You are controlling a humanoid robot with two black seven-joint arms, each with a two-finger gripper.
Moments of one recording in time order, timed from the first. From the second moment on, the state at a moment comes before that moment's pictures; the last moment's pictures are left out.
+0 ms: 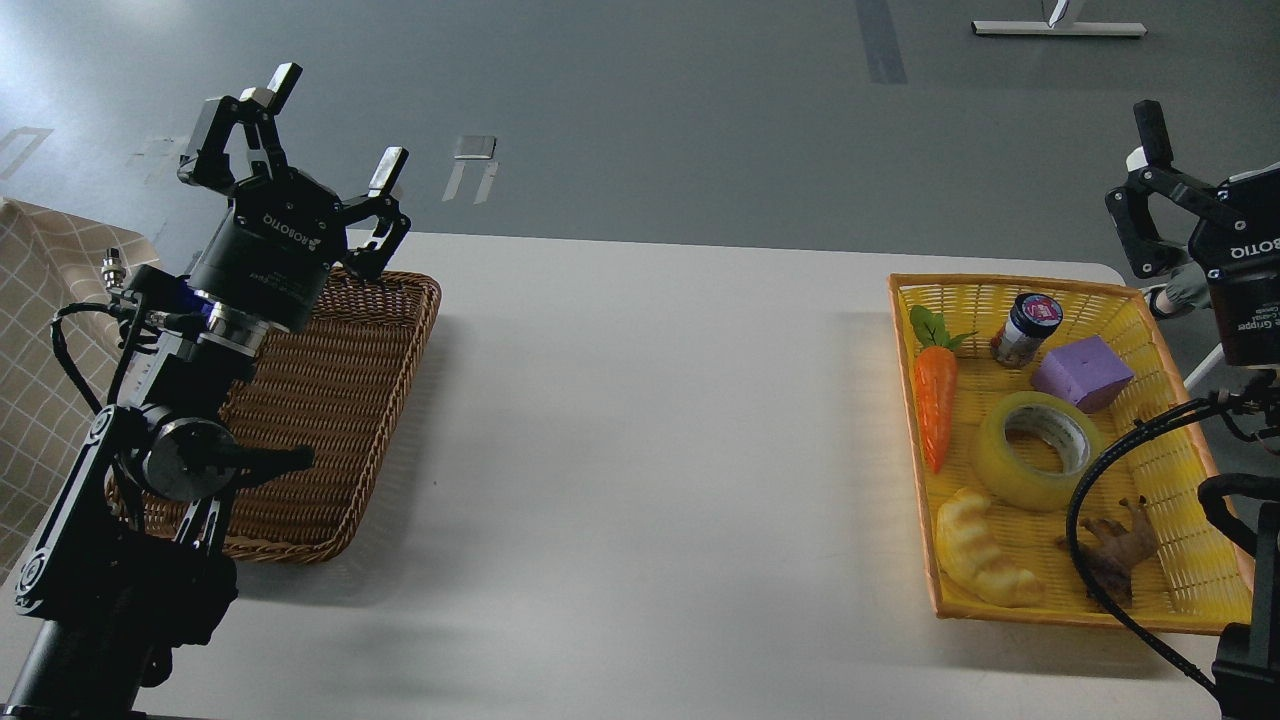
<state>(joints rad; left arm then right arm) -0.20 0.15 -1.61 -1.42 0.66 -0.49 -0.11 0.13 -0.05 1.83 1.69 -0.59 0.49 -0.05</state>
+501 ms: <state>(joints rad) -0.16 0.16 -1.63 -1.46 0.64 -0.49 -0.13 0.12 -0.05 1.83 1.69 -0.59 0.49 -0.05</state>
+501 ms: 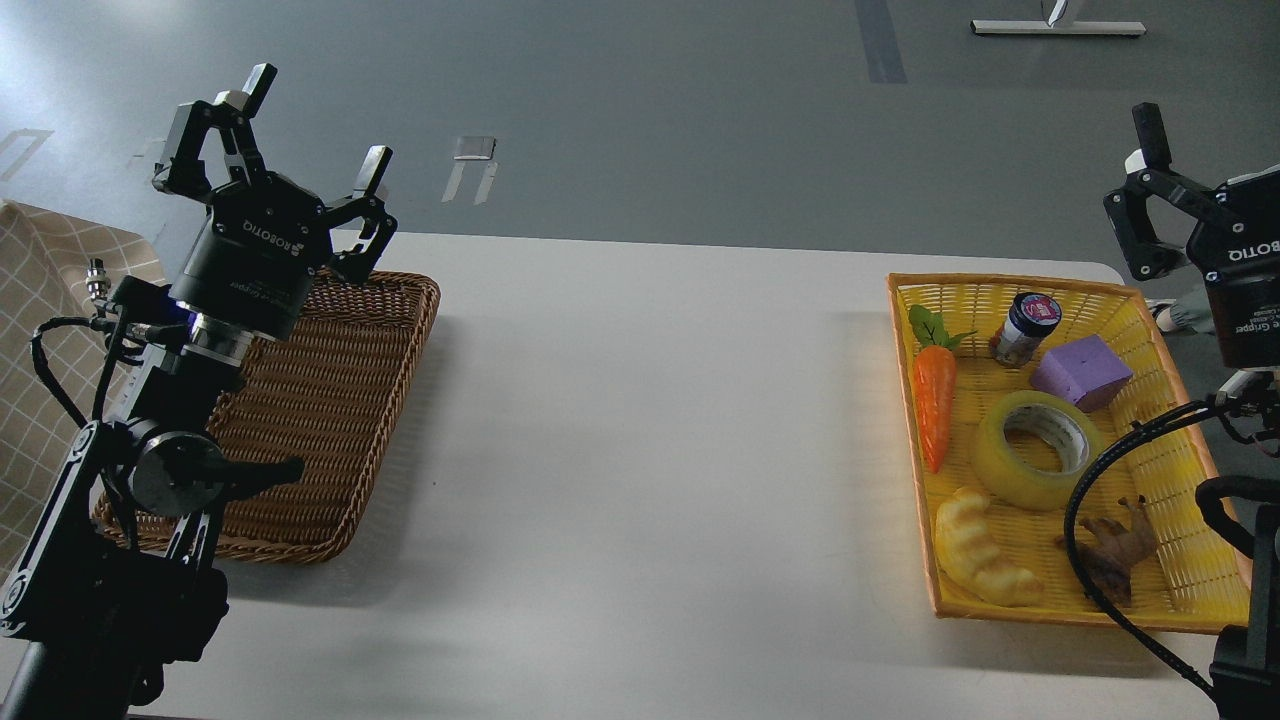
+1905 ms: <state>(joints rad) -0.16 0.15 -1.63 -1.46 0.64 -0.49 -0.13 0.10 -0.06 1.82 1.70 -0.59 0.49 -0.05</state>
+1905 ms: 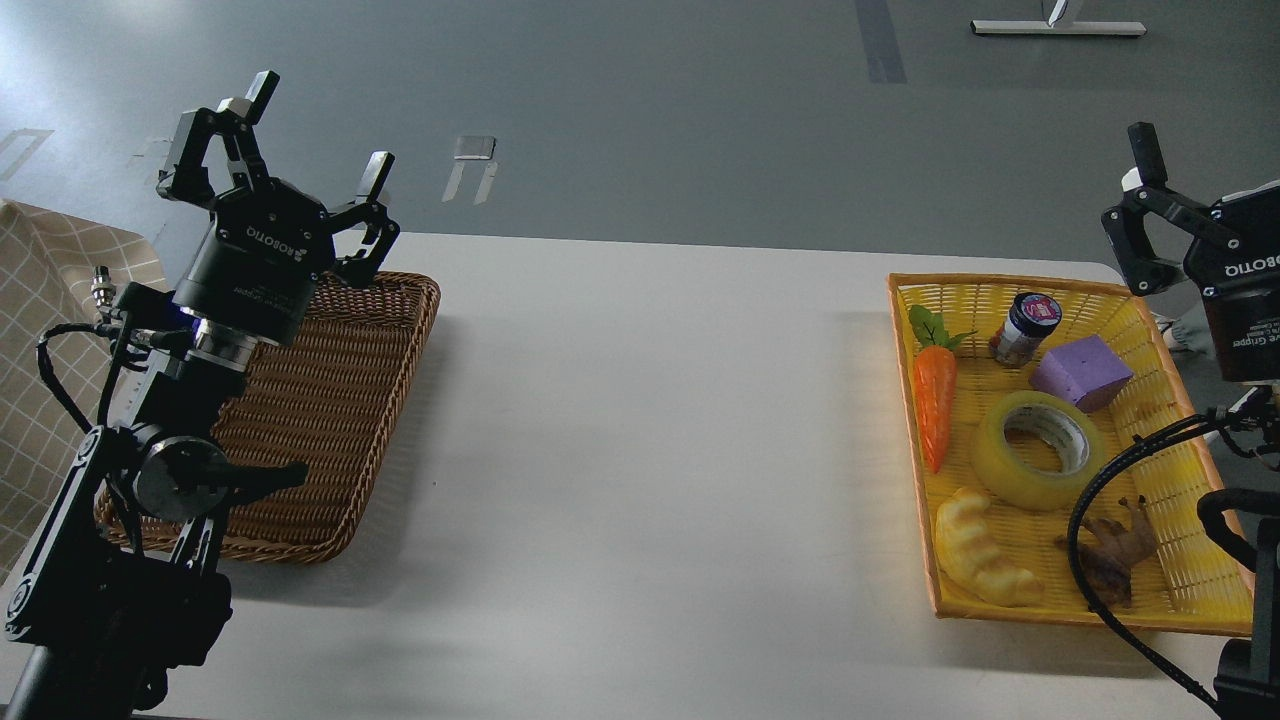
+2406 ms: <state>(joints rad) -0.16 0.15 -1.63 -1.46 0.64 -0.49 -0.13 0.10 -0.06 1.82 1.70 -0.59 0.49 -0.05</state>
